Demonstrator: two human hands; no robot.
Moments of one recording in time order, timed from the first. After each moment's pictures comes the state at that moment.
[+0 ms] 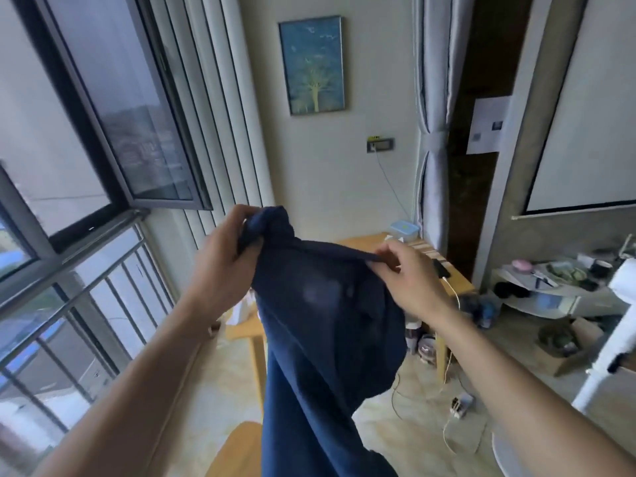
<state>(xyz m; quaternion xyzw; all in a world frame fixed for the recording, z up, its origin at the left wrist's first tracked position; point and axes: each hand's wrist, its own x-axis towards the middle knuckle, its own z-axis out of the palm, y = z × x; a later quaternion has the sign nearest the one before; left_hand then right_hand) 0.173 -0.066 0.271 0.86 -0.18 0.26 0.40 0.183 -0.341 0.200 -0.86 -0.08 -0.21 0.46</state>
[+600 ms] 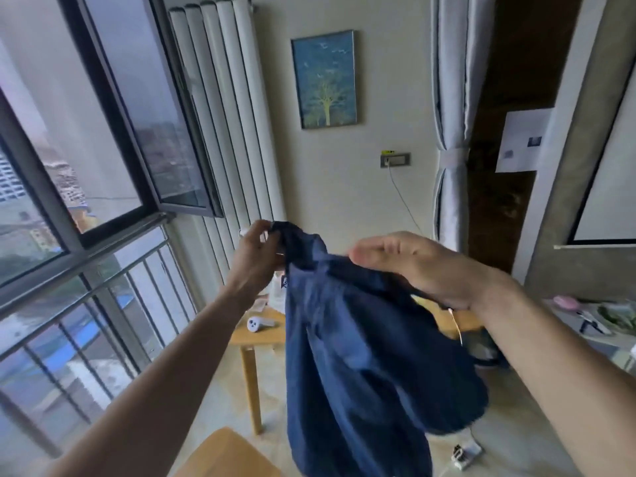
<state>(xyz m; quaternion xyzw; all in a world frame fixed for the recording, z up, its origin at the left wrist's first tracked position) 0.254 -0.275 0.266 0.80 -0.01 0.18 0.58 0.212 -0.535 0.297 -0.75 -0.30 0.16 0.57</state>
